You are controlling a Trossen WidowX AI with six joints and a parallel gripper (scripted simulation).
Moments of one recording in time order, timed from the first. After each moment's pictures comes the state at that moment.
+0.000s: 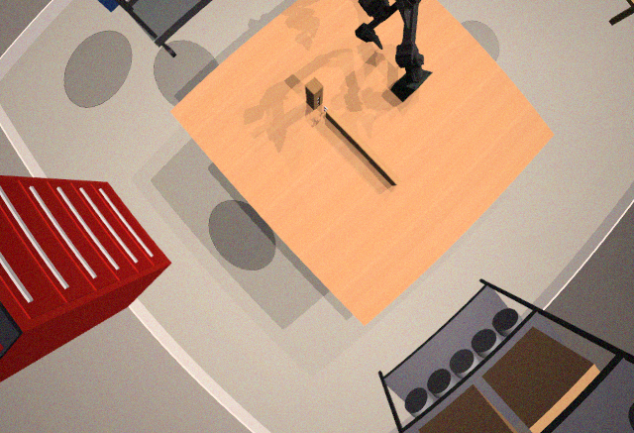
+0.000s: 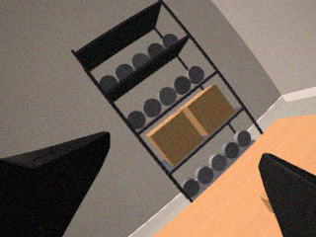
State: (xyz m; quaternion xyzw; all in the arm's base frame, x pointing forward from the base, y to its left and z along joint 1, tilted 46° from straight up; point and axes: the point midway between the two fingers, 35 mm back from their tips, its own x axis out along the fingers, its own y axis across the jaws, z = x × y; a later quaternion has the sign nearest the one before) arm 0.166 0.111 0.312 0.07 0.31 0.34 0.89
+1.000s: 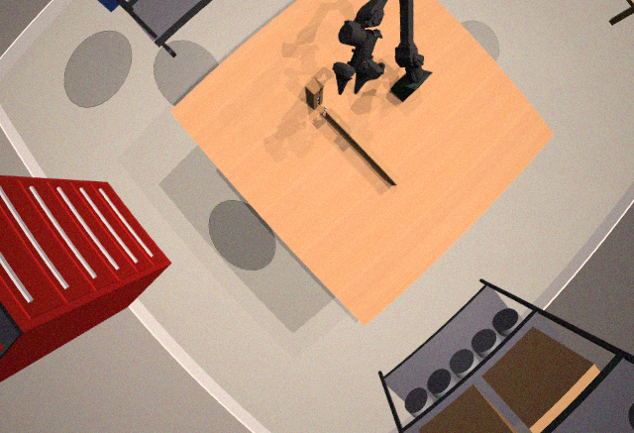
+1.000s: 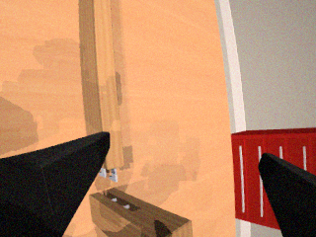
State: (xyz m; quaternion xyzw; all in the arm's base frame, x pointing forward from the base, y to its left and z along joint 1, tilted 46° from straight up) arm 0.280 -0.027 0.189 -0.75 0.34 0.20 0.52
